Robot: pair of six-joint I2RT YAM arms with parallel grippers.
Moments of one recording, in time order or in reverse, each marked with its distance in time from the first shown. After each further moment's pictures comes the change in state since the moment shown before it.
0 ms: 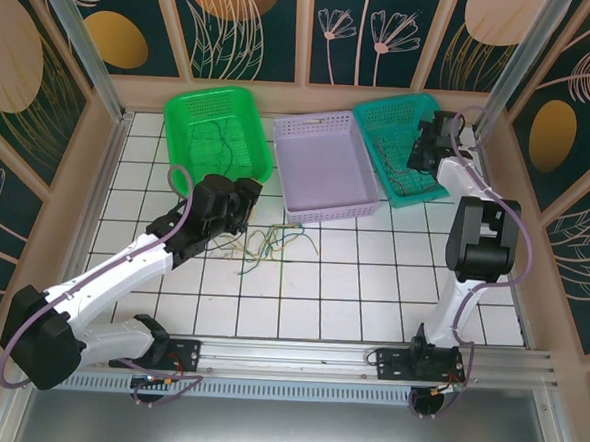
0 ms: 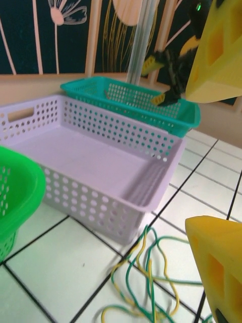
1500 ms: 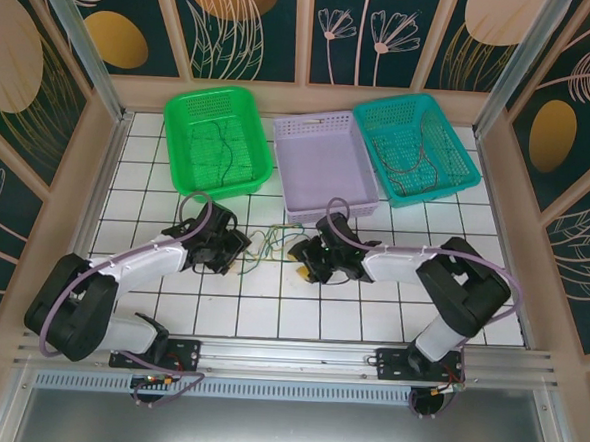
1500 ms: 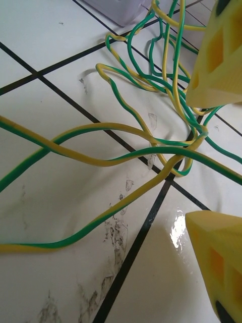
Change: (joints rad) left arm 0.129 0.188 -0.237 -0.054 0.240 0.212; right arm 0.793 -0.287 -0.814 0.341 -0.326 -0.130
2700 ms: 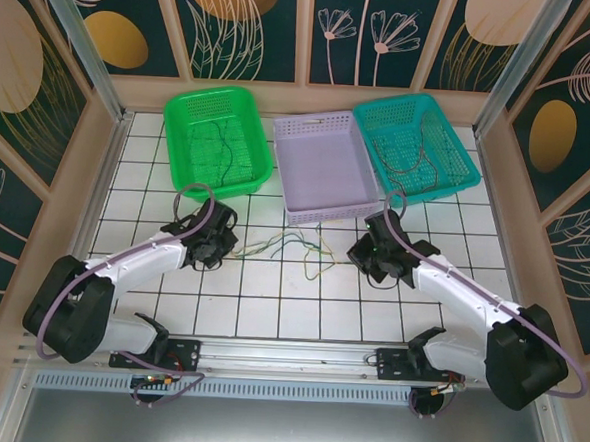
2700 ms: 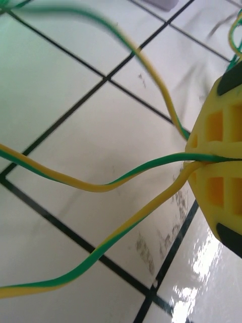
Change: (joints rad) left arm 0.000 -0.016 0.056 -0.086 -0.240 0.116; right arm -0.233 -0.473 -0.039 -0.607 0.264 -0.375
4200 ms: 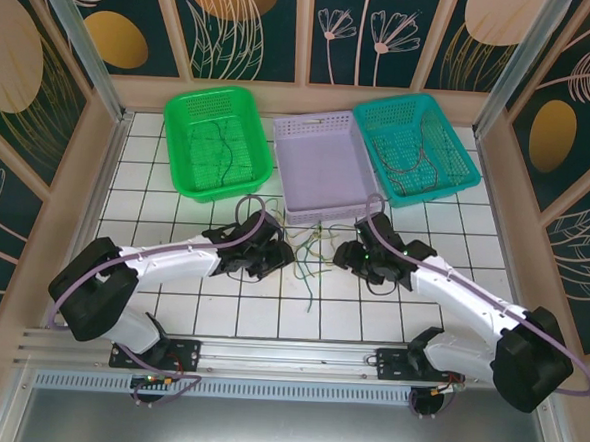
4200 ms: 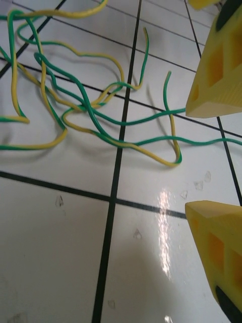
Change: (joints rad) left arm -0.322 0.156 0.101 0.164 0.246 0.004; right arm 0.108 -0.023 0.040 -0.106 0.038 -0.230
